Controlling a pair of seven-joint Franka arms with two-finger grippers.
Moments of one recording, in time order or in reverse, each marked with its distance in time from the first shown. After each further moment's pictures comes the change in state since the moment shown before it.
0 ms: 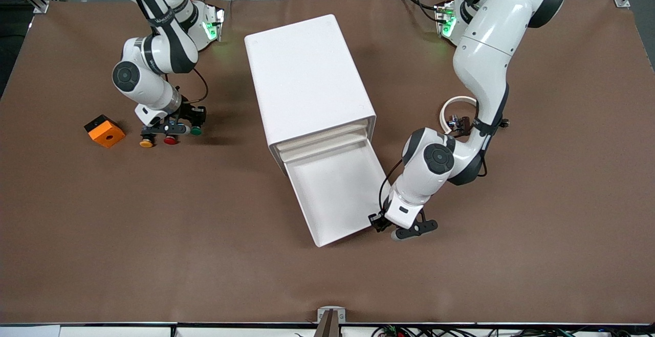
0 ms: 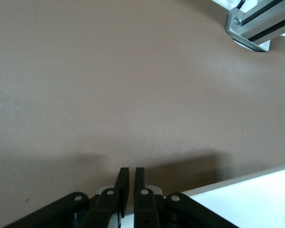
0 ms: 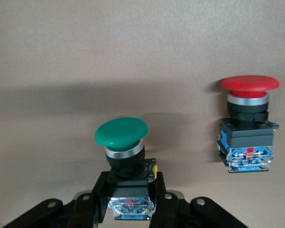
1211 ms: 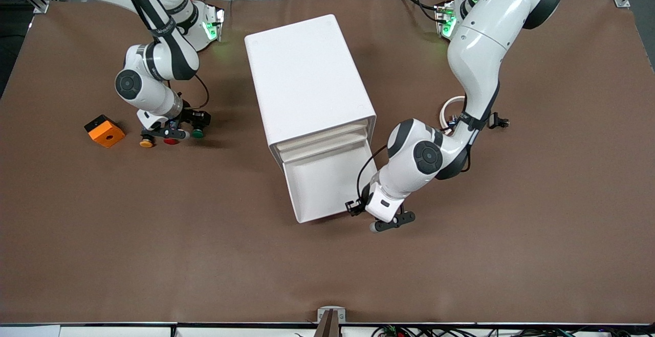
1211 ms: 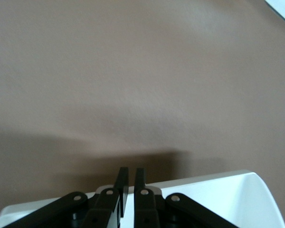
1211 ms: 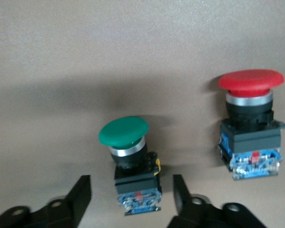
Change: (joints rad) left arm 0.013 -0.004 -0.129 0.064 -0.114 -0.148 -0.003; right arm -0.012 0.050 0.005 0.049 0.002 -0.034 0.093
